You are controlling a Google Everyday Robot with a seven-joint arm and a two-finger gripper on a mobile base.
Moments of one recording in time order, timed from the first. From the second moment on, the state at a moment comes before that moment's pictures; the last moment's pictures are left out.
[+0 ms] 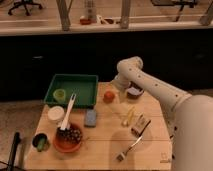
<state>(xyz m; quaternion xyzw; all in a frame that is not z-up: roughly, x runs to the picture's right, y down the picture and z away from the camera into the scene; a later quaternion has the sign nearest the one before) 0.074 0.030 0.893 -0.23 -0.17 -0.21 0.93</state>
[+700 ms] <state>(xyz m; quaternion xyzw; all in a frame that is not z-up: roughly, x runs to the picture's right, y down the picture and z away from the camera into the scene) 0.051 0.056 0.940 -0.25 -0.18 -0.23 0.92</state>
